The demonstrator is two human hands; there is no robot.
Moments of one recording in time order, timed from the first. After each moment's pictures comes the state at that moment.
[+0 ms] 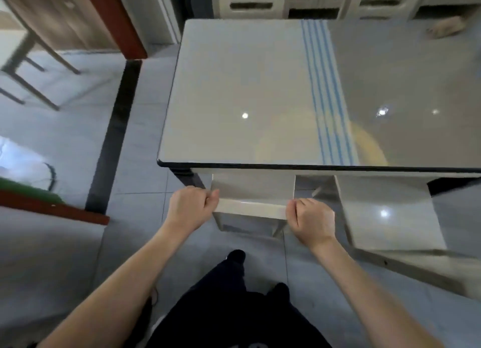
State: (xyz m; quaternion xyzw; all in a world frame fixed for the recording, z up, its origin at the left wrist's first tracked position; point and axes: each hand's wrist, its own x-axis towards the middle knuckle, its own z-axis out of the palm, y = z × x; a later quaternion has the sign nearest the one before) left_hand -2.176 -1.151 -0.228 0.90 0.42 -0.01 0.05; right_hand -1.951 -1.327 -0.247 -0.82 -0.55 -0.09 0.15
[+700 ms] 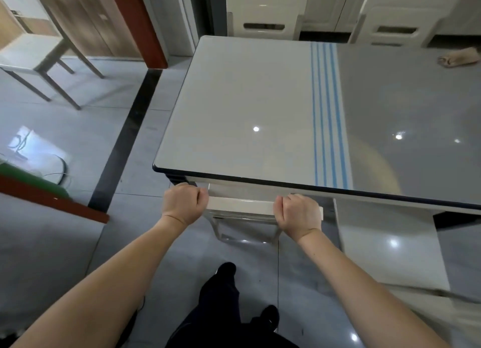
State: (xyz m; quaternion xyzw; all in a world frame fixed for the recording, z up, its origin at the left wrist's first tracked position) left_hand -2.133 -1.151 -0.240 0.86 0.51 0.05 0.04; right_hand -1.895 -1.292 -0.246 -0.78 -0.60 -0.09 0.15
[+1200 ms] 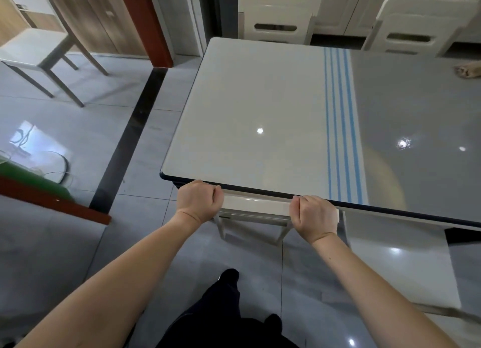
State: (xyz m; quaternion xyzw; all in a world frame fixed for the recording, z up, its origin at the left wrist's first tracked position) left_hand -2.115 -1.112 -0.238 0.85 0.51 0.08 0.06; right_hand -1.881 -1.254 -0.251 -0.78 -0.59 -0.12 0.16
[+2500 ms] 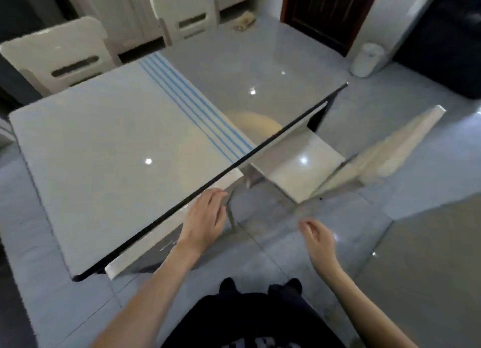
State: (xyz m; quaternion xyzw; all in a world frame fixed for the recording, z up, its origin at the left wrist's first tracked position) left_hand -2.033 -1.188 -0.225 0.96 0.01 0.13 0.23; right_hand -1.999 -1.471 -0.268 -0.84 0.05 0.08 0.53
